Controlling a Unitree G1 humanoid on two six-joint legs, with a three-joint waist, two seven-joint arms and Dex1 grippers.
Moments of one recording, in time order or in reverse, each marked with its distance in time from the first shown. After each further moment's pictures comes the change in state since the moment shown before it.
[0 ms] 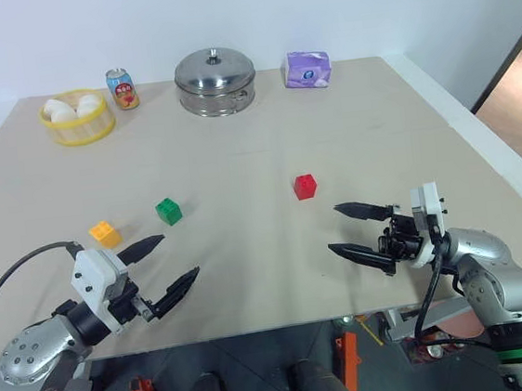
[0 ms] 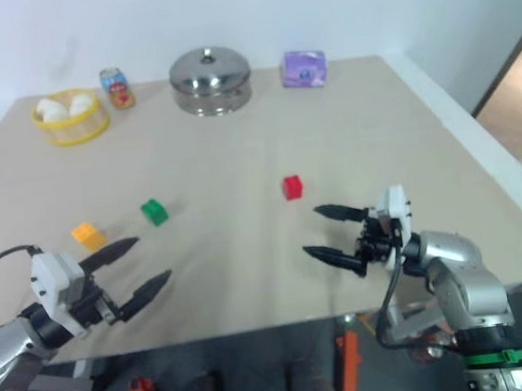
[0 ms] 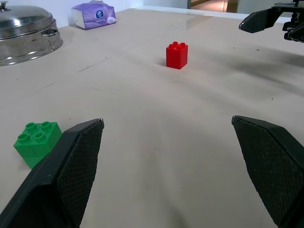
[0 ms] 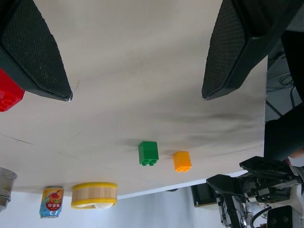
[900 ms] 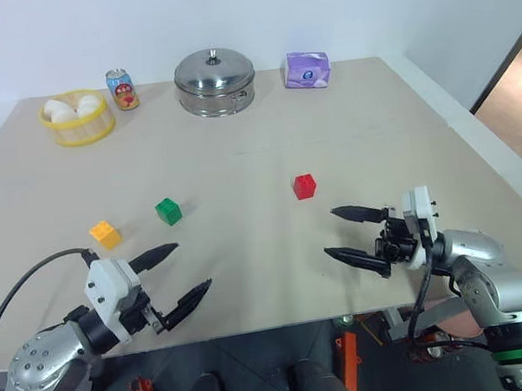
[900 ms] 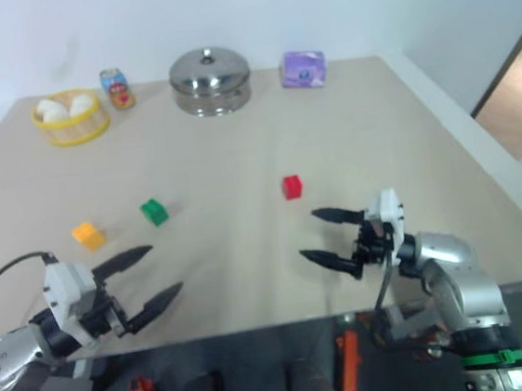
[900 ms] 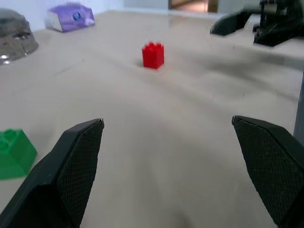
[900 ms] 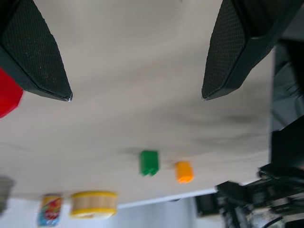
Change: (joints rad) left arm -0.036 -0.037 -0.042 -0.030 -0.002 0.015 -0.007; right arm -0.037 0.031 0.018 -0.007 -0.052 0.034 -0.101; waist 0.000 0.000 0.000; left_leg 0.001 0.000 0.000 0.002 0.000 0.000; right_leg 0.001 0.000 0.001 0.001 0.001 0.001
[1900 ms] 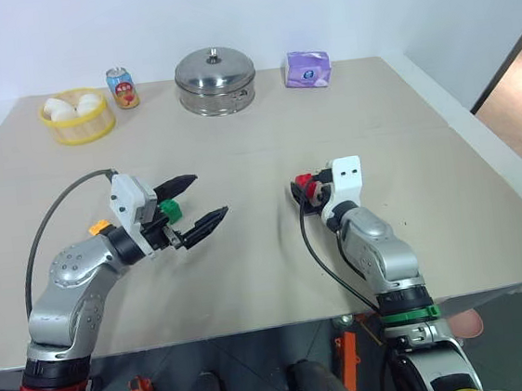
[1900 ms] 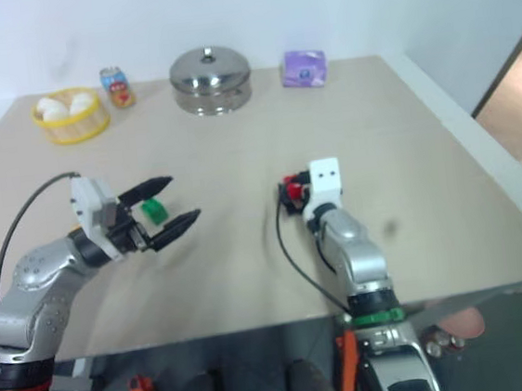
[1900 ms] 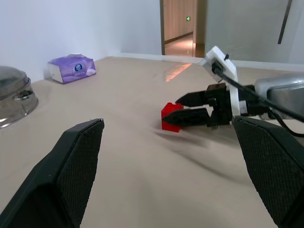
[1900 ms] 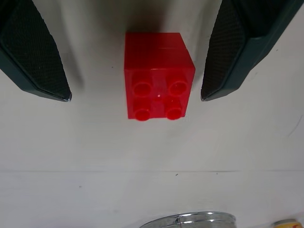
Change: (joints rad) left arm -0.497 -0.058 -0.109 0.320 0.032 0.054 -0.081; right arm -0.278 0.449 0.057 0.199 -0.381 0.186 -0.982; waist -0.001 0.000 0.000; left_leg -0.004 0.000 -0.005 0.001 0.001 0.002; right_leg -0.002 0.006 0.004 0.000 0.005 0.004
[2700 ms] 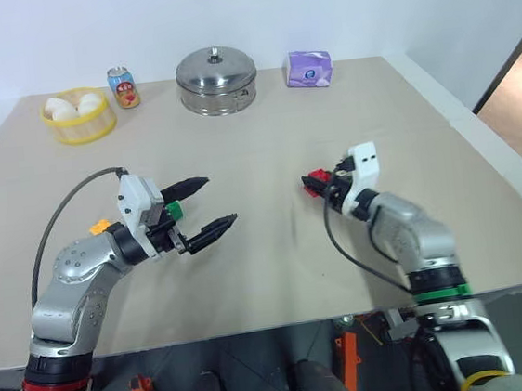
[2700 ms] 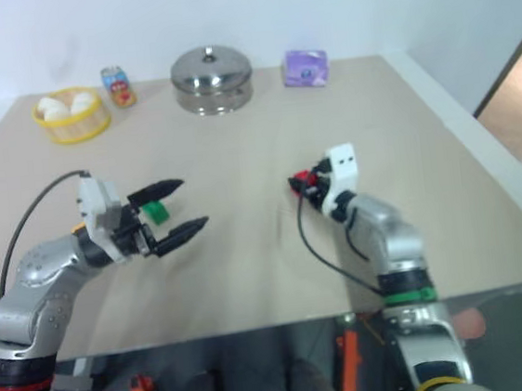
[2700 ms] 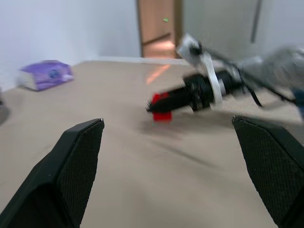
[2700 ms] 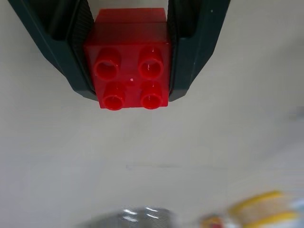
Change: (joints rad) left arm 0.001 0.034 -0.030 -0.002 -0.019 0.004 -0.151; right arm -0.068 -0.306 -0.015 -0.015 0.236 0.095 0.595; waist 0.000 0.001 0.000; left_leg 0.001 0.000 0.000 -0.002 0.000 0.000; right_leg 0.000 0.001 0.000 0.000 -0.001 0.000
